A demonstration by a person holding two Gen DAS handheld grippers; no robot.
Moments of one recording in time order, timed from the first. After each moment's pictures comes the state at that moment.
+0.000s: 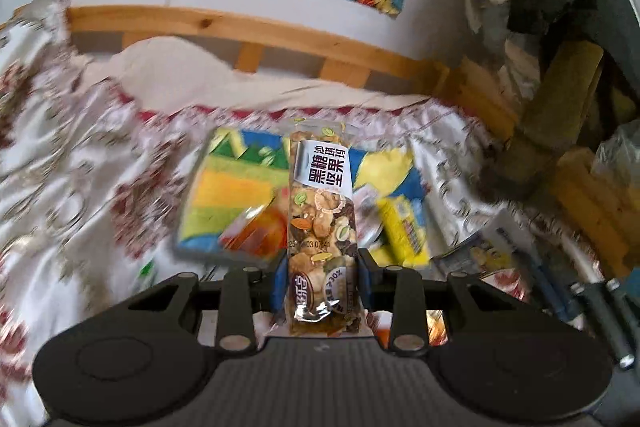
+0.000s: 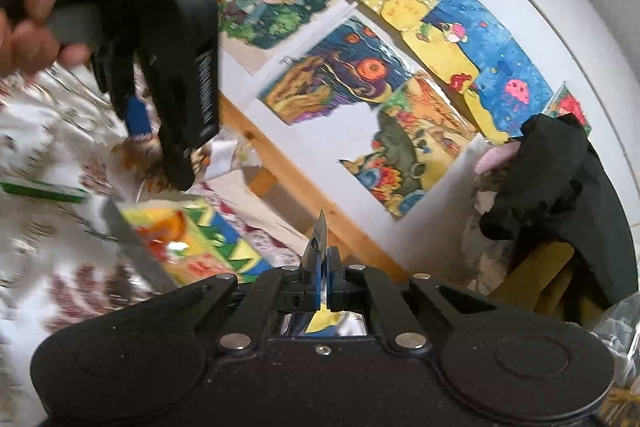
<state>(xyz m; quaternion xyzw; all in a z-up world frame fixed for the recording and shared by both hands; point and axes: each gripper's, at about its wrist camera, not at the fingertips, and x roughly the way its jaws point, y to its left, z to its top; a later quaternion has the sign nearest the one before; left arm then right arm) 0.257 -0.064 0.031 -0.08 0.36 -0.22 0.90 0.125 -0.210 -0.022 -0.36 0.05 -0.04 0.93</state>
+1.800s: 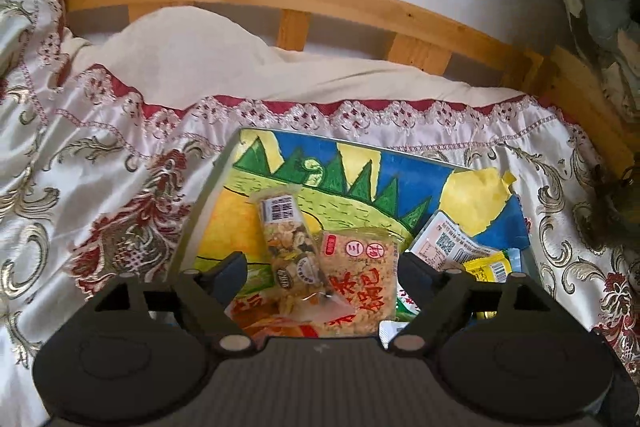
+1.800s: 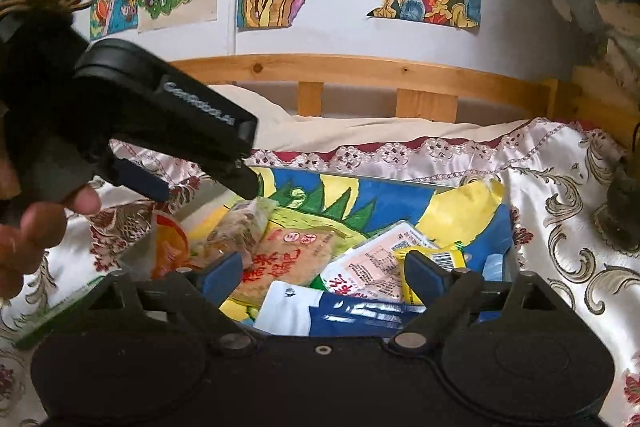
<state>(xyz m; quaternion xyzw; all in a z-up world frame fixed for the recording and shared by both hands) 0.388 -0.107 -0.021 -0.06 0.40 -0.12 0.91 0.289 -0.260 -0.062 -0.01 0.23 0.05 0.97</state>
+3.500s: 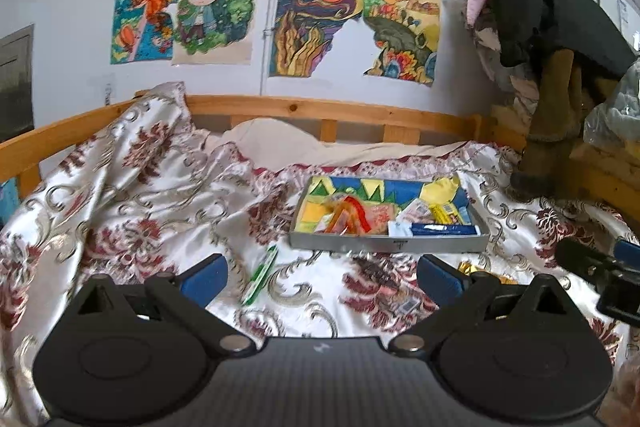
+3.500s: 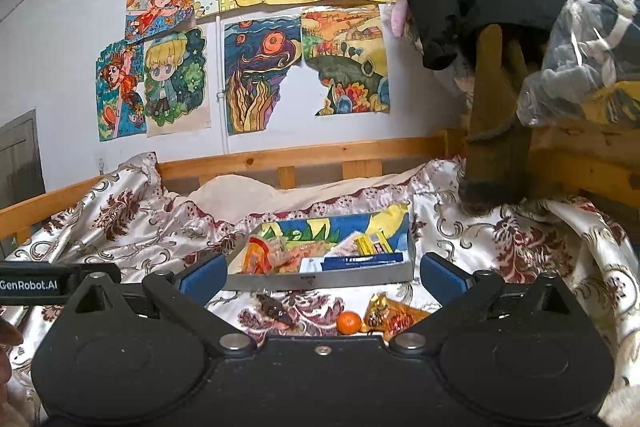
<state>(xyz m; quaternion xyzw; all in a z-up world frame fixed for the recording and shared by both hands) 0.037 -0.006 0.027 -0.02 0.21 -0.08 0.97 -0.032 -0.227 0.025 0.06 0.13 -0.03 0.99</state>
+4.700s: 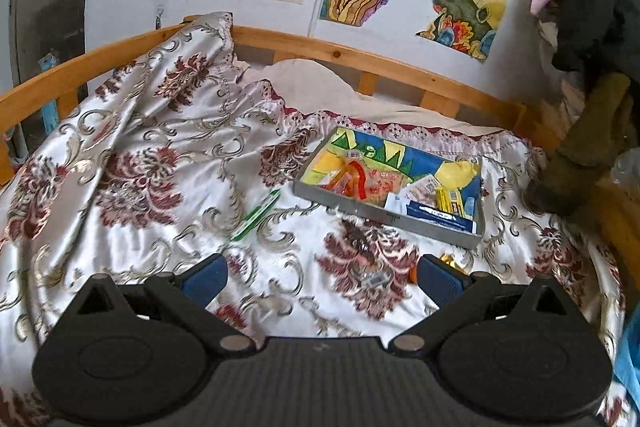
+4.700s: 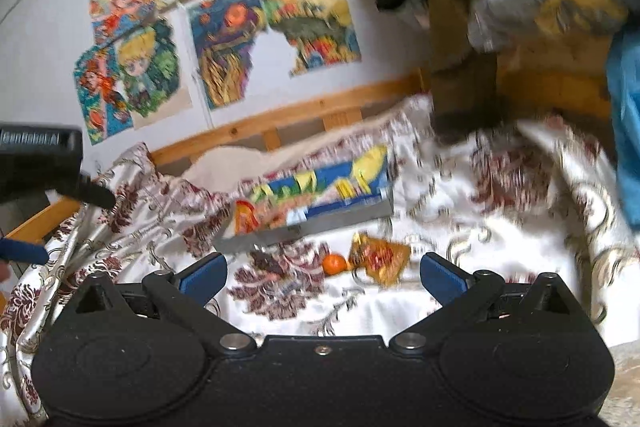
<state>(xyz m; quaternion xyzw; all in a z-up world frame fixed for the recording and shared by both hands) 0.050 -0.062 0.083 -0.10 0.33 0.01 0.94 -0.055 -0.281 0.007 0.16 0.20 -0.03 0.97</state>
